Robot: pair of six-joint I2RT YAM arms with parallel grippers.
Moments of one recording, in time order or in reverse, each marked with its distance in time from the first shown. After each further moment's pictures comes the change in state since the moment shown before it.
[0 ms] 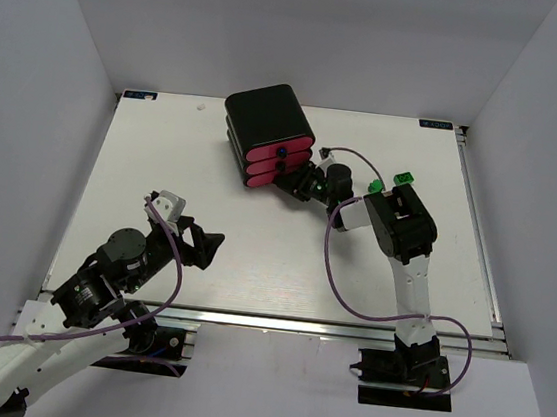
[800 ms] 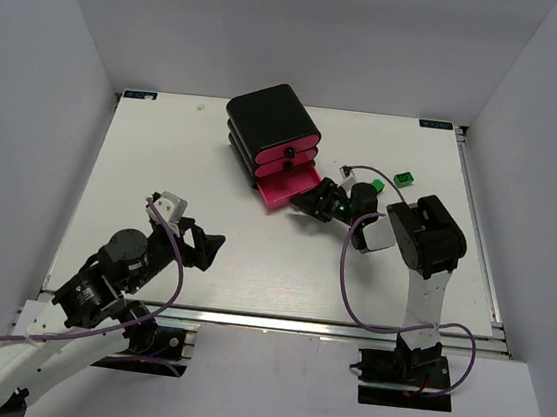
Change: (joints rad) left arm 0.000 -0.003 -0.013 0.001 0.006 0.000; right arm -0.079 -0.204 -0.371 0.119 -0.084 -0.034
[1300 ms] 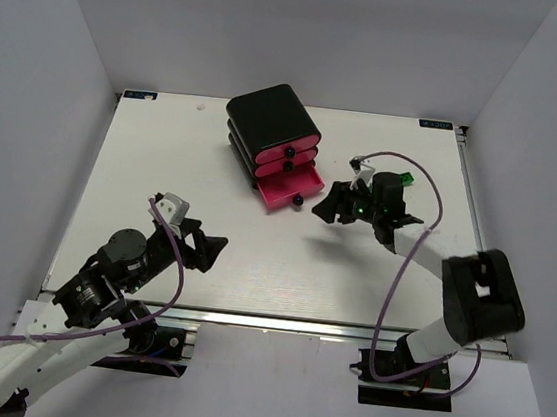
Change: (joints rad) left arm 0.000 -0.001 -0.004 0.024 0.062 0.001; right arm -0.035 -0.513 -0.049 -0.687 0.027 -0.588
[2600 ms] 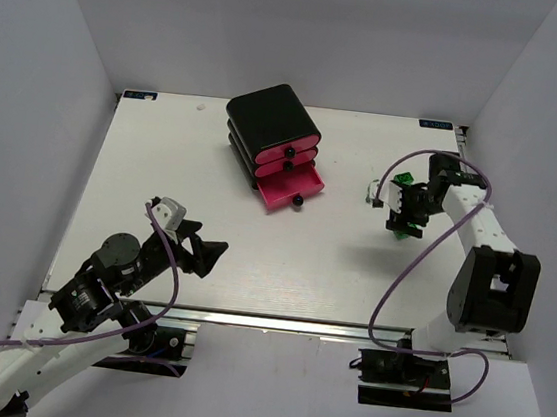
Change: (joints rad) left arm 0.000 -0.046 -0.011 0.006 0.059 0.014; right arm -0.353 -0.023 0.453 -1.248 0.082 -1.883
